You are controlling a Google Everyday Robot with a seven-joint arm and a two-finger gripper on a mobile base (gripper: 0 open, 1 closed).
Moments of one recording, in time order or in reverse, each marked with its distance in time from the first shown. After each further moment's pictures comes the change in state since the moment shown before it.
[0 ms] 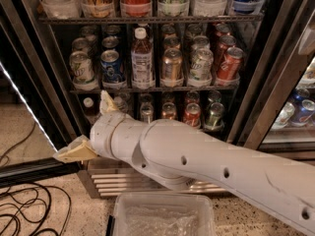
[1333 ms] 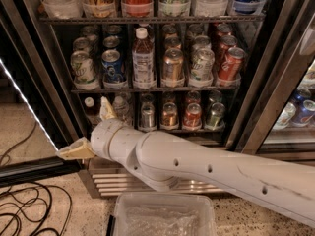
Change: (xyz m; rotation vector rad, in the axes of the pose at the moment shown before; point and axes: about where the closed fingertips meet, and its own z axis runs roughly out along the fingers) arm 0.038 -0.007 0.046 0.037 -0.078 0.048
